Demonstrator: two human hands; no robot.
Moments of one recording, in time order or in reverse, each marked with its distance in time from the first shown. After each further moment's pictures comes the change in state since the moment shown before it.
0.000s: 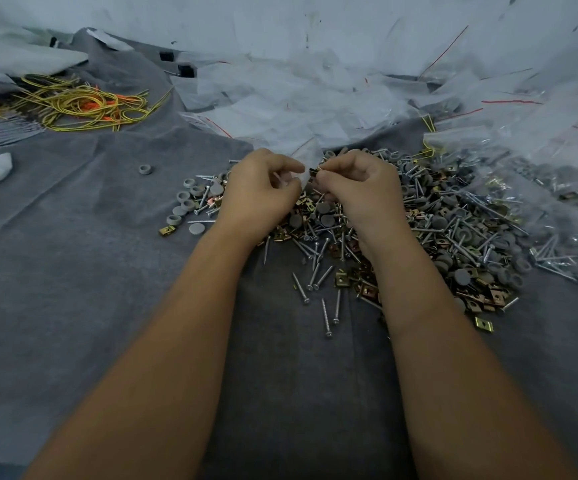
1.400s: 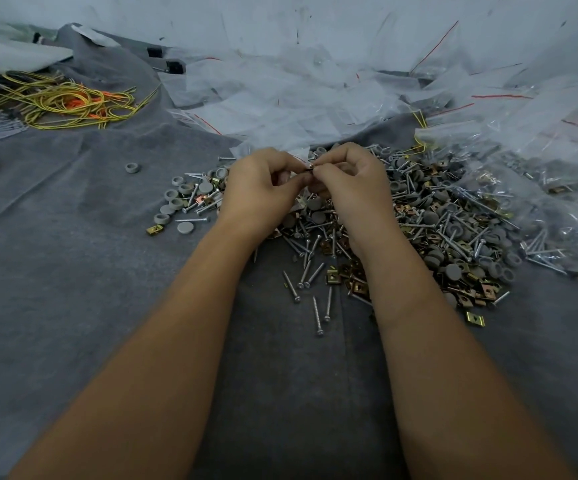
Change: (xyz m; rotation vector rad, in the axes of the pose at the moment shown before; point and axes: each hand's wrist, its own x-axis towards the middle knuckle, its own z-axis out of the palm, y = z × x) left_hand -0.003 0.012 0.011 -0.092 -0.024 -0.032; right_hand 0.002 0.001 0.002 -0.023 0.026 0.039
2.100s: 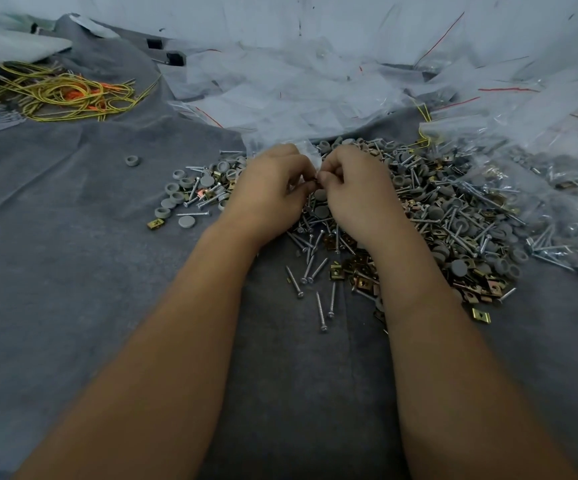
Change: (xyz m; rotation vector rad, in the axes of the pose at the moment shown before) left_hand 0.001 -0.006 0.001 0.322 -0.117 0.307; right_hand 0.002 0.000 -0.007 -0.652 -0.135 -0.180
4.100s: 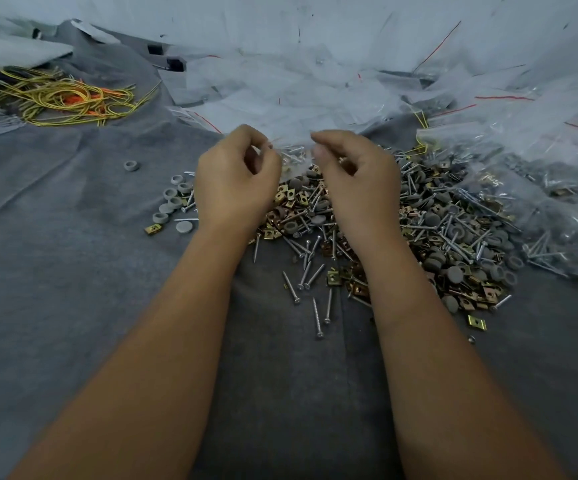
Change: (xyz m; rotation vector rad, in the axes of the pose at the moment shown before) left_hand -0.004 -0.006 -0.009 -0.192 0.484 -0.306; right_hand -0.002 -0.006 0.005 0.334 0.332 -0.121
